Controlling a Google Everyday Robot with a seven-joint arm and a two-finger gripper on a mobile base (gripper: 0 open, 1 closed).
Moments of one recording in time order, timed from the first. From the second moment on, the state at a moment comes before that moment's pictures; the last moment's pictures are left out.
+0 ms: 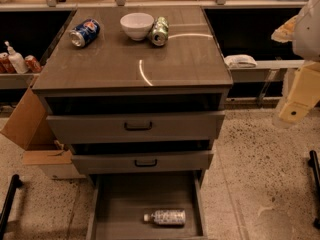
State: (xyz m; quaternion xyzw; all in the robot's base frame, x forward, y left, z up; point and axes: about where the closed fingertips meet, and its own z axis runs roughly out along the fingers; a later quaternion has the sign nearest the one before) arm 0.438 -0.214 0.986 -0.60 0.78 -0.05 0.17
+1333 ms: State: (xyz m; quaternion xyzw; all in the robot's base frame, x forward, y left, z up) arm 0.424 -0.176 0.882 -0.62 0.75 0.10 0.23
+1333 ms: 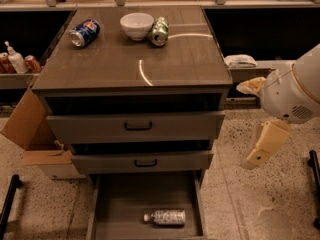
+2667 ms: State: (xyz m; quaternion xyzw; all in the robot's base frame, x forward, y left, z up) arm 0.408 -0.131 0.796 -0.62 0.72 0.19 0.25
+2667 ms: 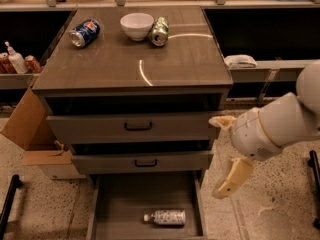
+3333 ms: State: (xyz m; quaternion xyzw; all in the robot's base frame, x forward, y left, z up) arm 0.403 -0.105 0.754 -0.62 0.71 0.22 0.26
